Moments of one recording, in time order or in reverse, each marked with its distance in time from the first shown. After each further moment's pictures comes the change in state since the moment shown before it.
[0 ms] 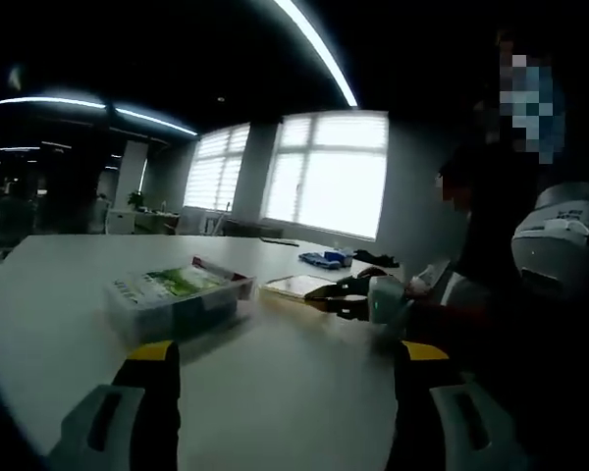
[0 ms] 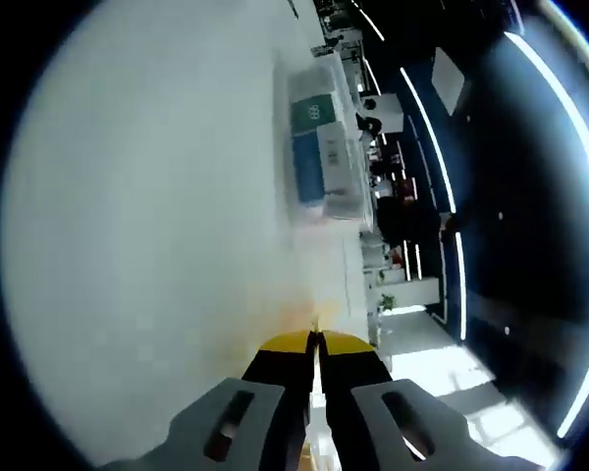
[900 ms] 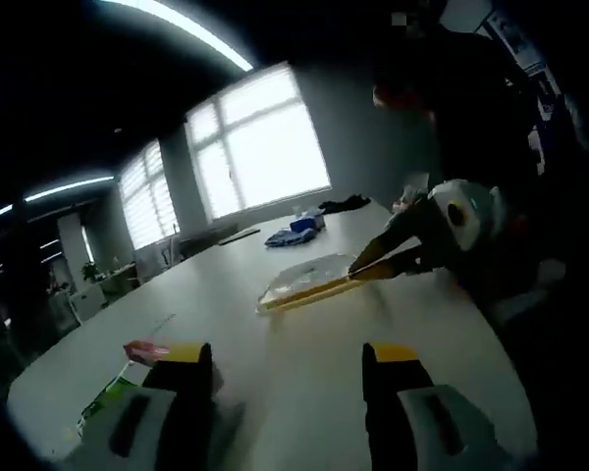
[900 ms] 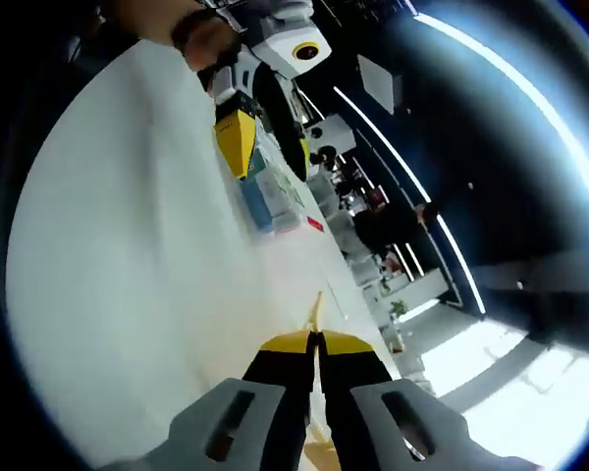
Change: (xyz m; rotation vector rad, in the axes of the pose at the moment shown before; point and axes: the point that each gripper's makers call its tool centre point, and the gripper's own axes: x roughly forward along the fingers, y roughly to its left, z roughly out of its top) left arm 0.197 -0.025 0.018 0.511 0.090 -0.151; right arm -0.063 -0.027 -0.020 0.272 -0.128 -0.043
